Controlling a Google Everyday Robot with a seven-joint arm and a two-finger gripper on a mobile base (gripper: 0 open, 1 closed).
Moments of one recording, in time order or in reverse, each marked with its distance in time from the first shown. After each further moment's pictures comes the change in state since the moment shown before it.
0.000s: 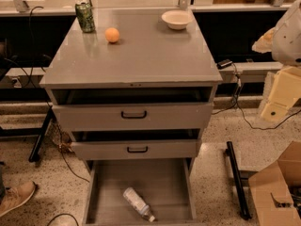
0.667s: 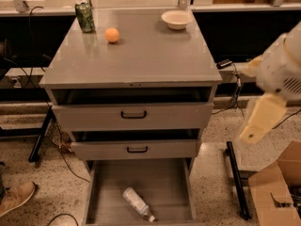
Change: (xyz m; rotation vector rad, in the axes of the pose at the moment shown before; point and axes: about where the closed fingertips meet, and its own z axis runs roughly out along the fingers) arm -0.009 0.026 0.042 -0.031 -0.082 0.077
